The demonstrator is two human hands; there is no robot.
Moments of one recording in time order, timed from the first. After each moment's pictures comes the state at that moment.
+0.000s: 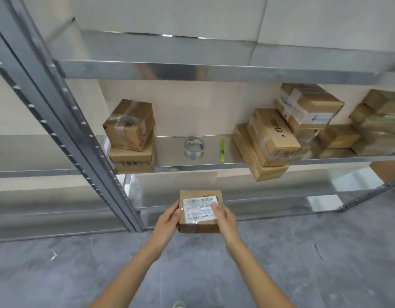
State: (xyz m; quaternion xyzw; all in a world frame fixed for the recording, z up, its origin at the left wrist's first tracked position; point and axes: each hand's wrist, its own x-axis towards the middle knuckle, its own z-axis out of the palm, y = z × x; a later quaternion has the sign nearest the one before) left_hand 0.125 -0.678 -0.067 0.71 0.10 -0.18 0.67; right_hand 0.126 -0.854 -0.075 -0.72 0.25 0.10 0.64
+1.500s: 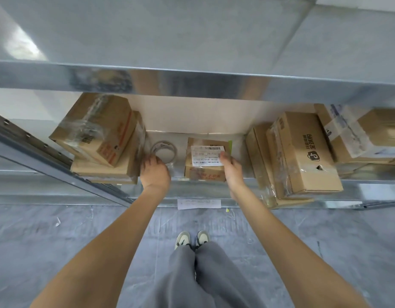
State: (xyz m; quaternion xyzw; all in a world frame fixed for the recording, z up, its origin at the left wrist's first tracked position) left_hand 0.377 -0.699 -0.111 0.98 0.13 -0.15 0.05; right_hand 0.392 -0.905 -0.091 -0.69 0.27 0.15 0.66
